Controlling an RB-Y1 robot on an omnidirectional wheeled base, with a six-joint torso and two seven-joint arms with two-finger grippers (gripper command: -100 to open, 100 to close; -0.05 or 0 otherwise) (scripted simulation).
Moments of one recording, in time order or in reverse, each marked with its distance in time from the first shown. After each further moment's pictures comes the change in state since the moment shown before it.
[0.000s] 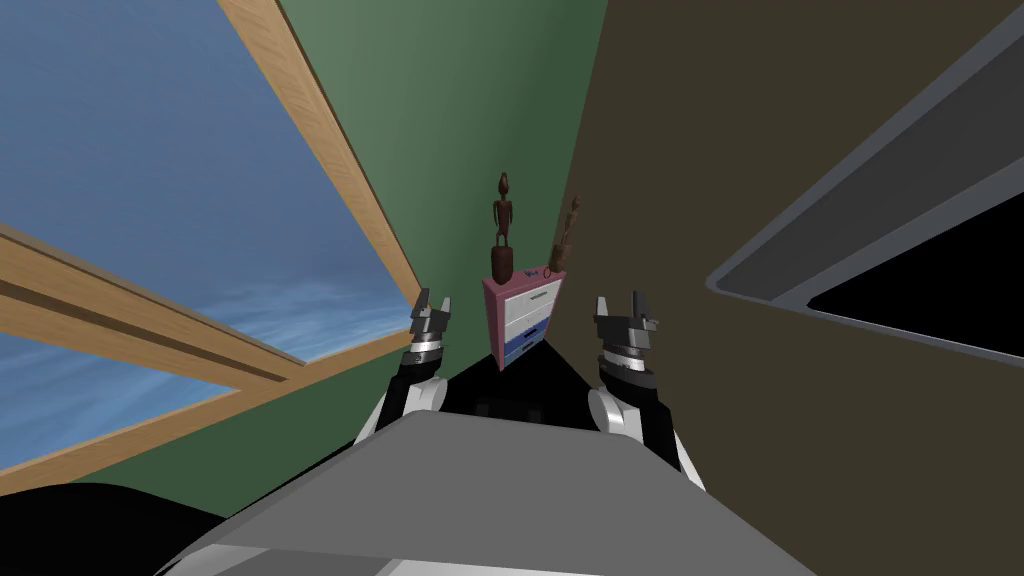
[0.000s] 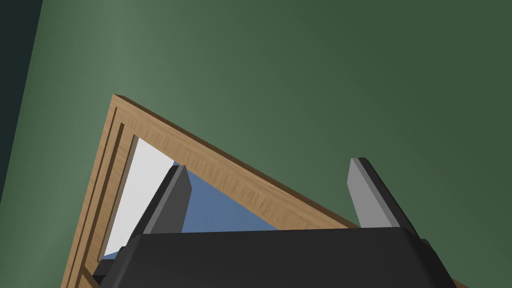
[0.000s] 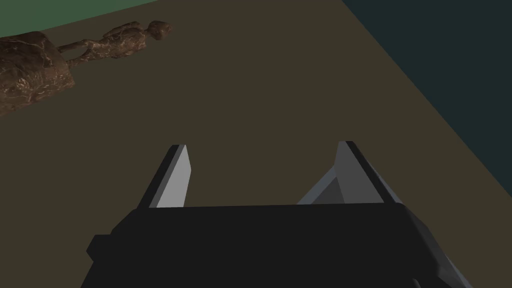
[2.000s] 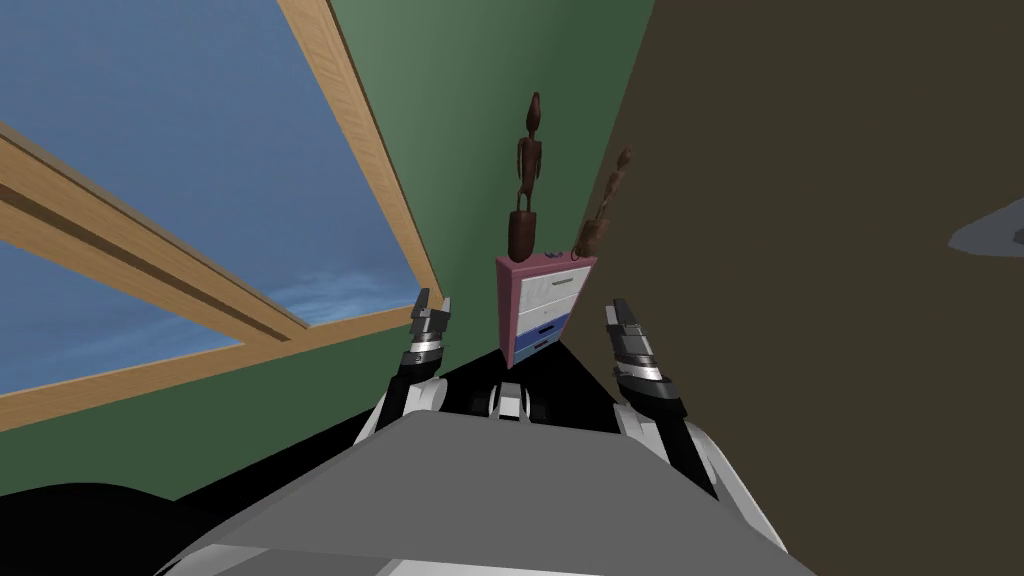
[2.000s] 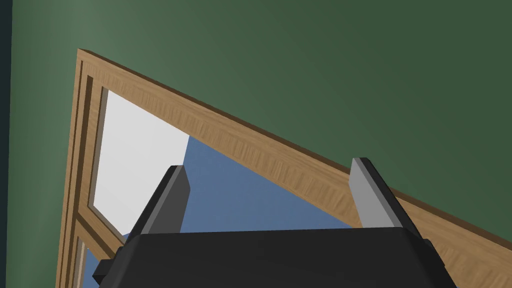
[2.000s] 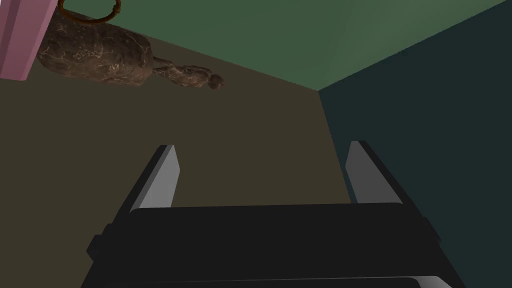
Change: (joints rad) left arm 0.000 0.000 0.000 0.000 0.000 0.000 0.000; right arm 0.070 -0.105 -0.140 0.001 0.262 0.026 0.212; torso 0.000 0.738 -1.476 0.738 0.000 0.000
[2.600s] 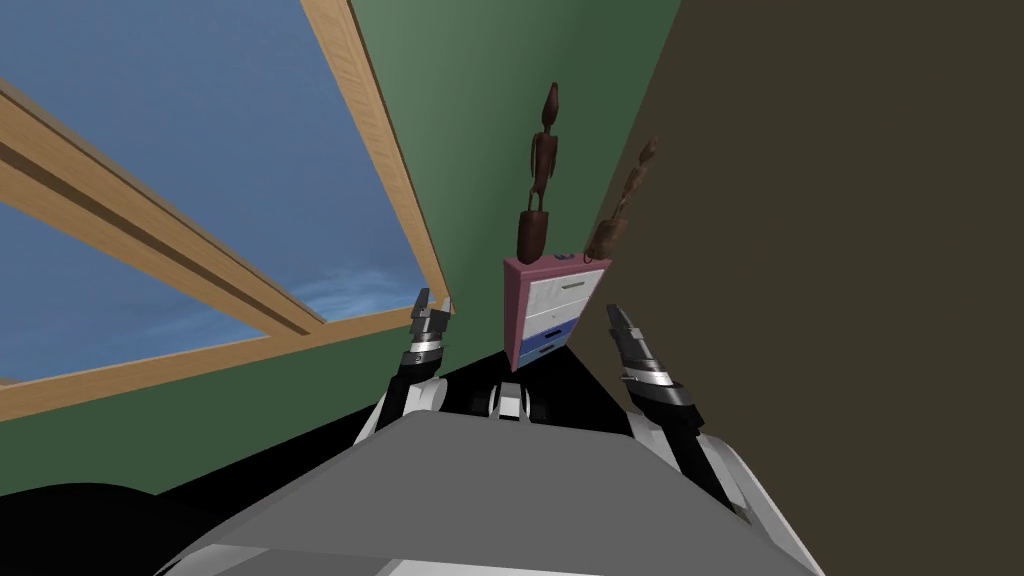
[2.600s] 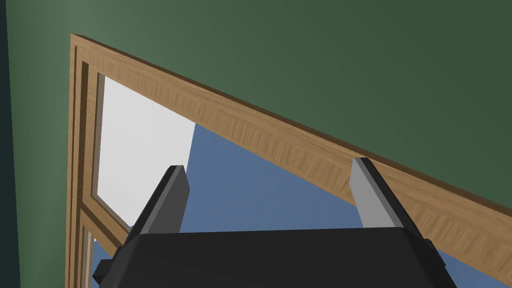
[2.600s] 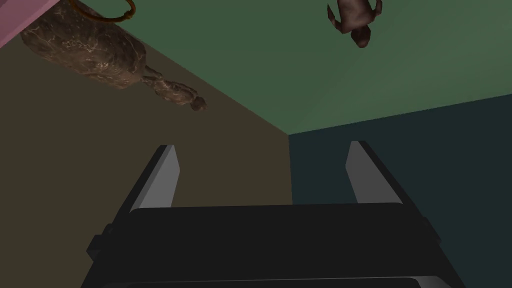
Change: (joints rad) left arm 0.000 0.000 0.000 0.000 0.000 0.000 0.000; right arm 0.039 -0.010 -0.073 -0.008 0.148 0.019 0.114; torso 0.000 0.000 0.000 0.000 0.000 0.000
